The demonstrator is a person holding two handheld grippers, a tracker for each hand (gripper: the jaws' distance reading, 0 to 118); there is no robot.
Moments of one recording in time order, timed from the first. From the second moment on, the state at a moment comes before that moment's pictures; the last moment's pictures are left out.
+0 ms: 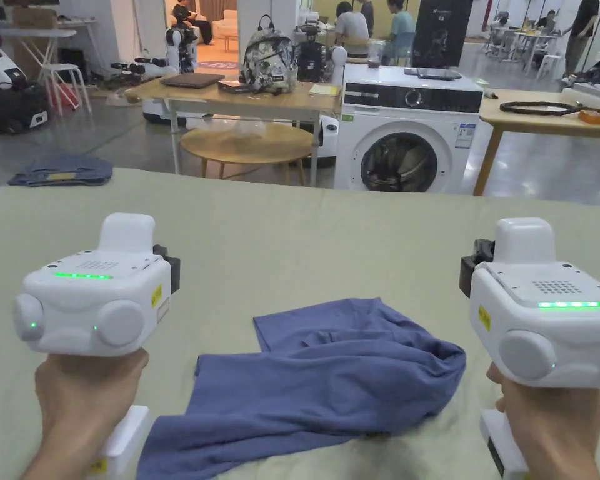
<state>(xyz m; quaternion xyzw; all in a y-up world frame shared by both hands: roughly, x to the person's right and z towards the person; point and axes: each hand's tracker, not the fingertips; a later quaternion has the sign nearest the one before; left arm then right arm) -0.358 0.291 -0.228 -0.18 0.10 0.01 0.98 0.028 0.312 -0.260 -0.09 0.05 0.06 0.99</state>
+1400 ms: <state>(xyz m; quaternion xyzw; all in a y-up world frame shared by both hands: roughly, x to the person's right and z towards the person) -0.365 0.114 -0.319 -0.43 0.01 0.05 0.90 -0.003 0.204 -0.482 -0.44 0.19 0.02 0.88</state>
